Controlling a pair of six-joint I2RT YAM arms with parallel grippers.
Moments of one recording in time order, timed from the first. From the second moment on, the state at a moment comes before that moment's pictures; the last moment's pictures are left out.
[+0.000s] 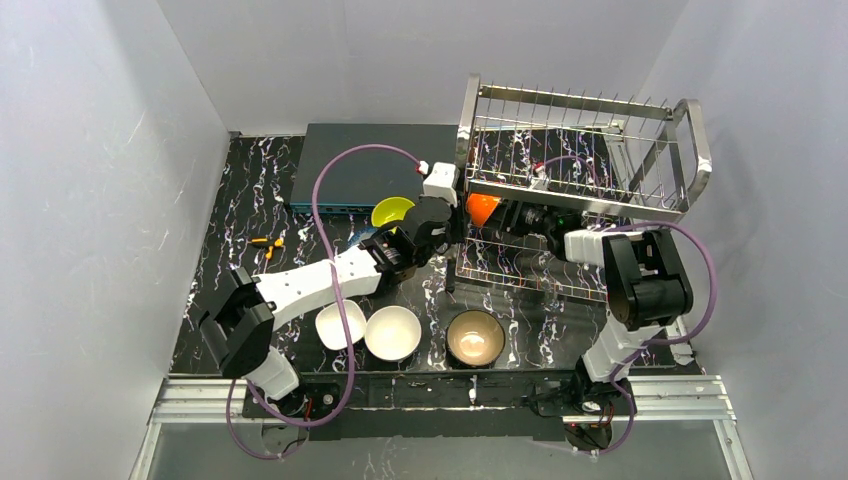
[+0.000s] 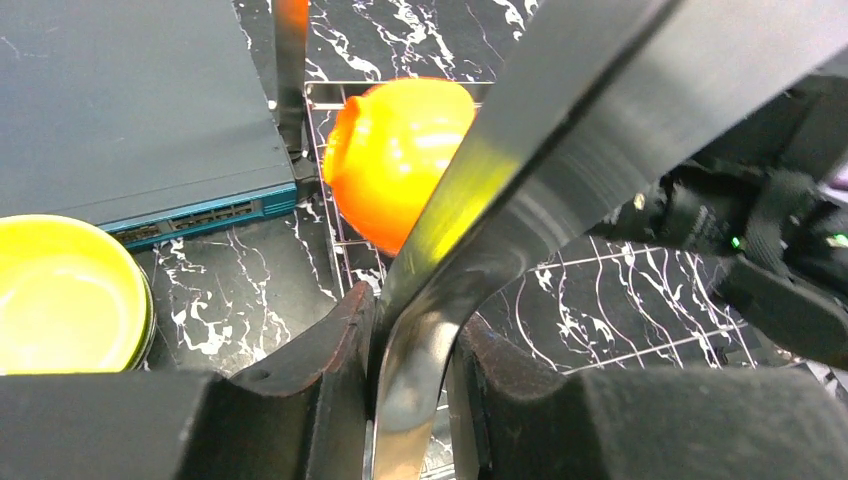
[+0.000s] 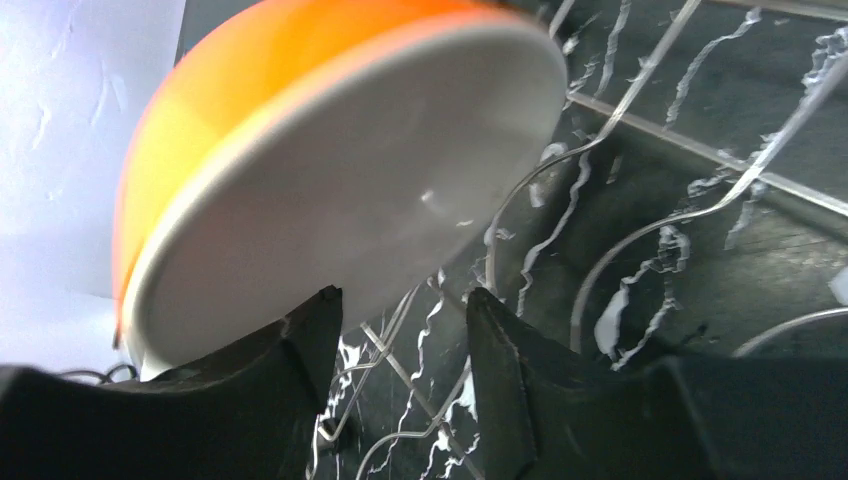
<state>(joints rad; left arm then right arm) -0.94 1.55 1.13 0.10 -0.38 -0.43 0.18 1.76 0.80 0.44 -0.68 0.56</state>
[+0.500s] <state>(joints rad) -0.96 1.58 1.21 0.00 -0.47 -0.49 0.27 1.52 0.63 0.35 -0.62 0.49</state>
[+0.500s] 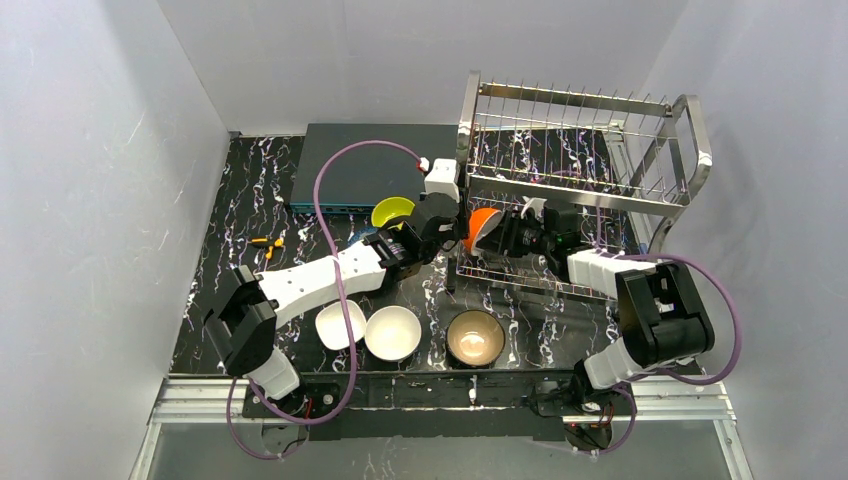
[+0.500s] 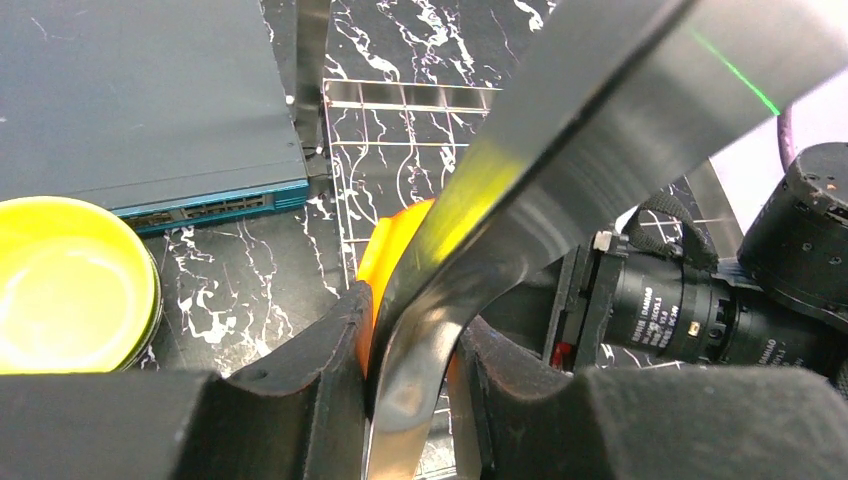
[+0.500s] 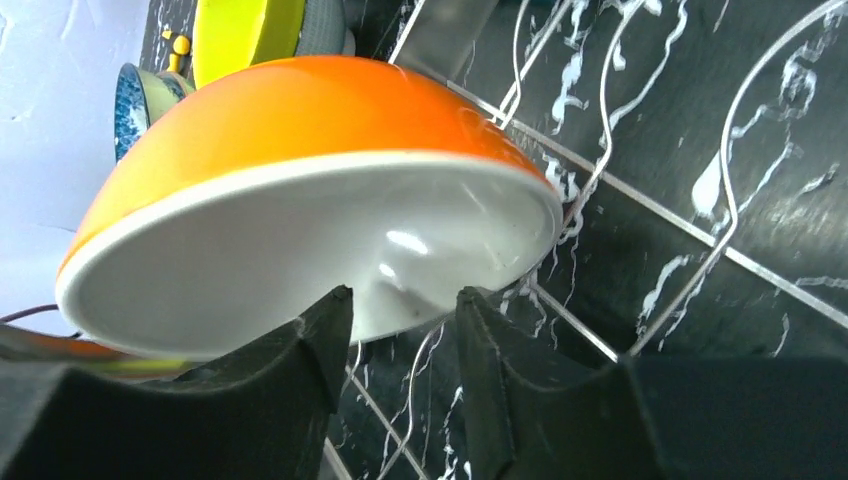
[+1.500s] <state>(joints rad) -0.96 1.58 1.21 0.00 -0.47 -0.49 0.26 1.13 0.47 0.12 -0.55 0.63</state>
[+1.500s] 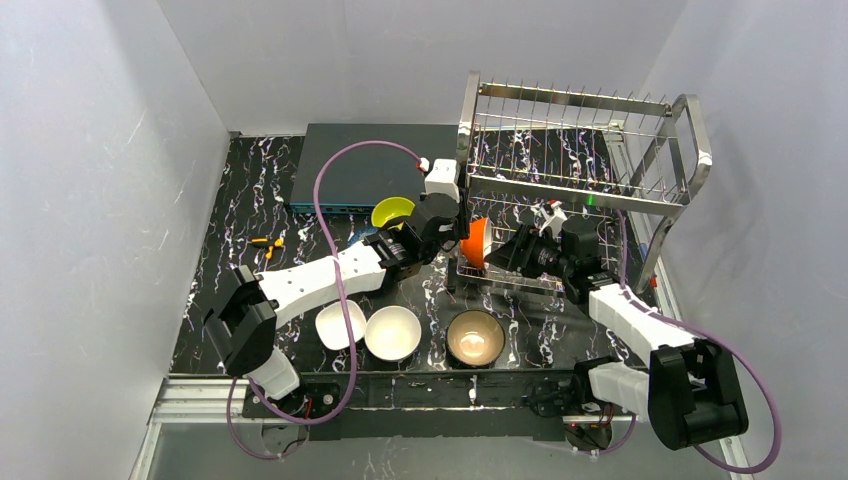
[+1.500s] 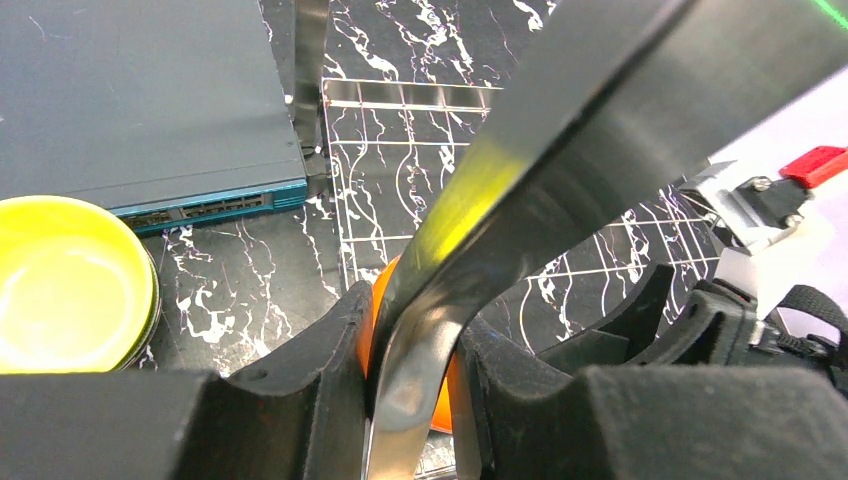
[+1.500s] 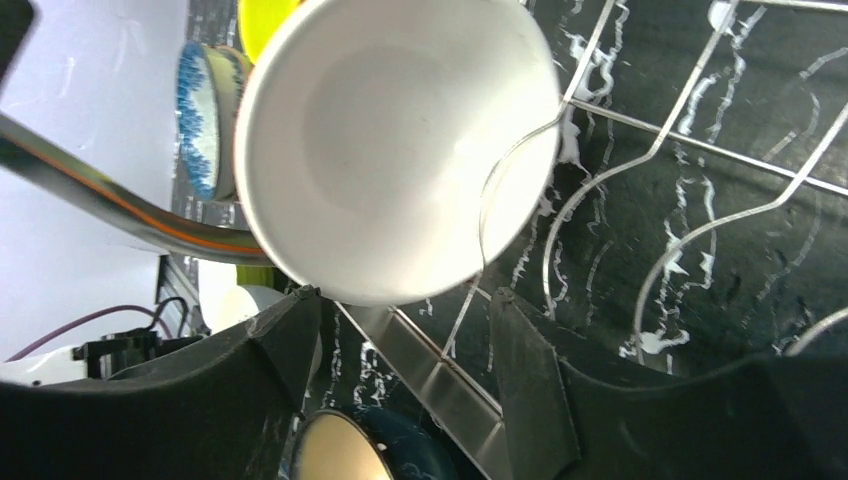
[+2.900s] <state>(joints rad) -0.96 1.58 1.20 0.01 -0.46 -0.49 0.31 1.32 0.52 0.55 -0.68 0.82</state>
